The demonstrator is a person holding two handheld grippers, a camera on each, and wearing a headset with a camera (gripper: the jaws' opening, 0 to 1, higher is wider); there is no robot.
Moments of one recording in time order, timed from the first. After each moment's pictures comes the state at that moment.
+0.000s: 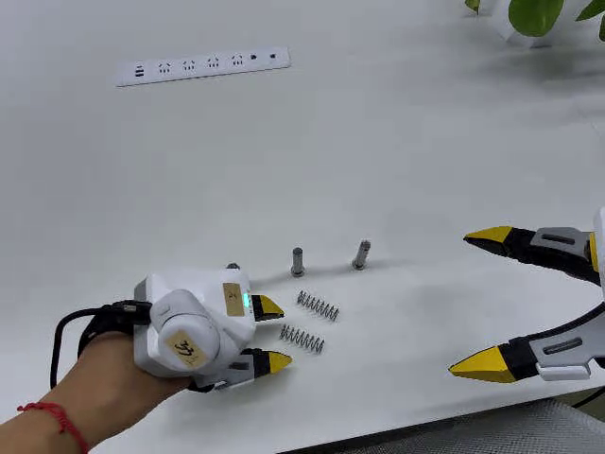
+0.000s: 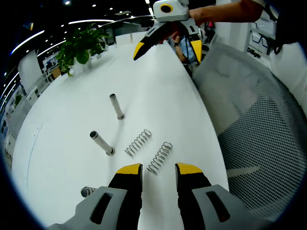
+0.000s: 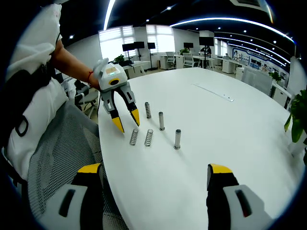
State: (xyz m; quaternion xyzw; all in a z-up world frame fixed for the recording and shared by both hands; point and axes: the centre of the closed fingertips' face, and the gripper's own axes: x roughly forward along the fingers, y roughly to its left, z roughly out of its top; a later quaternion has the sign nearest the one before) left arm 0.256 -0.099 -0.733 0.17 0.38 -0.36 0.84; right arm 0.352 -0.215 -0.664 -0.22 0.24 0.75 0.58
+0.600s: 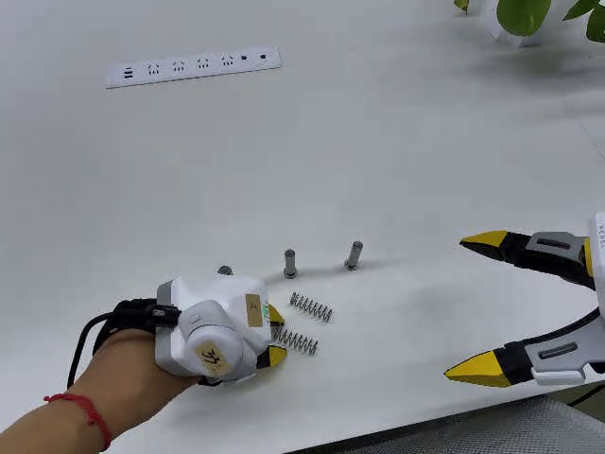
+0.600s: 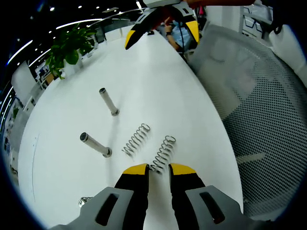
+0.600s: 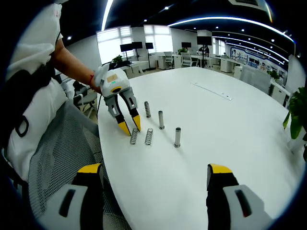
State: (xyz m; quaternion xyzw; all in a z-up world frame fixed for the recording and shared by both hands) left arm 0.260 -0.097 -0.752 0.23 0.39 -0.37 0.81; right arm 0.353 -0.220 -0.665 -0.22 0.24 0.74 0.59
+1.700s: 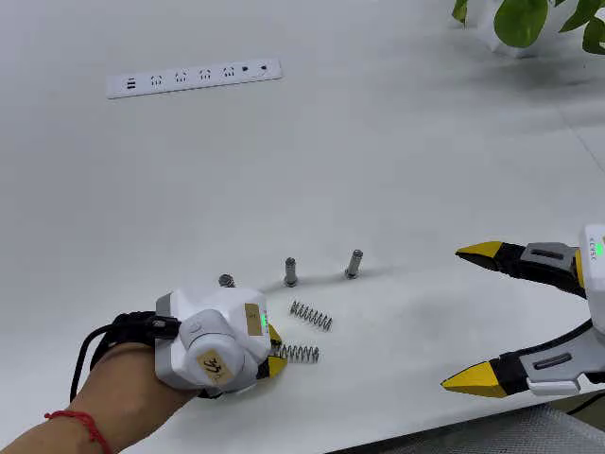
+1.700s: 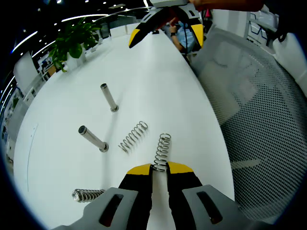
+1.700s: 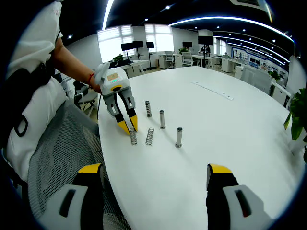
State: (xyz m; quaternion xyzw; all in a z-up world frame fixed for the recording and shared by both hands) left arm 0.253 -0.098 -0.752 0.20 0.41 -0.36 0.81; right arm 0.351 -0.219 -0.668 -0.22 0.24 0.74 0.59
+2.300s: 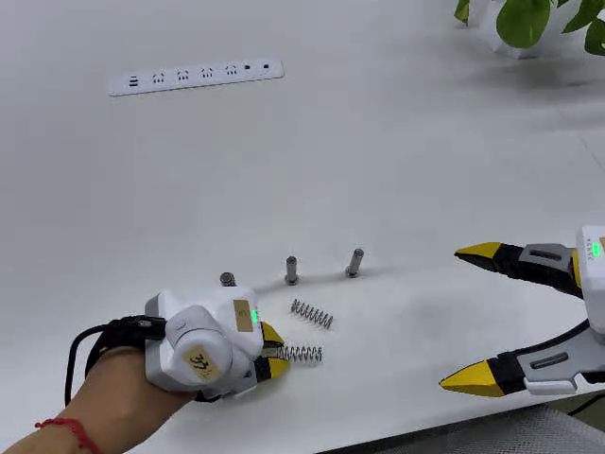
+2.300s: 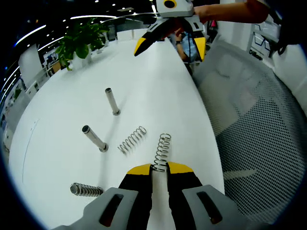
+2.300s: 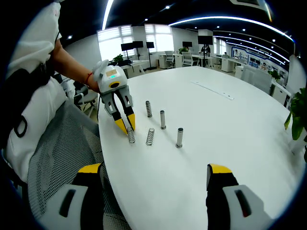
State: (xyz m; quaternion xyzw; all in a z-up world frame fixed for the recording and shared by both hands) left arm 0.248 -0.103 -0.737 0.15 0.39 -0.36 0.84; right arm 0.349 -0.216 -0.668 -0.22 0.24 0.74 0.59
